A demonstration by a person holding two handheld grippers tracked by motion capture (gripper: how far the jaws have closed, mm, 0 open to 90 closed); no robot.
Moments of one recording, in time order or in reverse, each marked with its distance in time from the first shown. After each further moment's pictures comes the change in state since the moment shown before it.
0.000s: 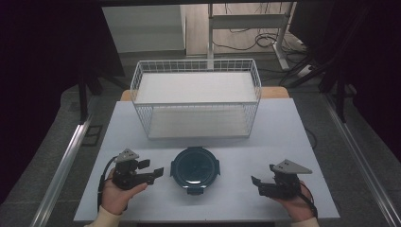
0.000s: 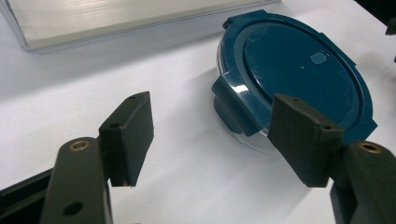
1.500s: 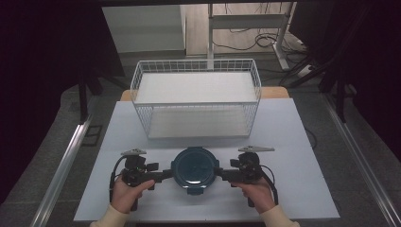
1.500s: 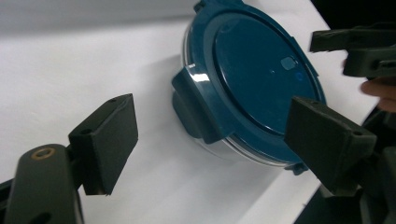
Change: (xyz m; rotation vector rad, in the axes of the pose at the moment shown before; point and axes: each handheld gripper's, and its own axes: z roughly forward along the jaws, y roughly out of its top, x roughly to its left) left arm 0.000 0.004 0.026 0.073 -0.182 -0.192; right arm 0.063 0.060 0.059 0.078 0.300 0.270
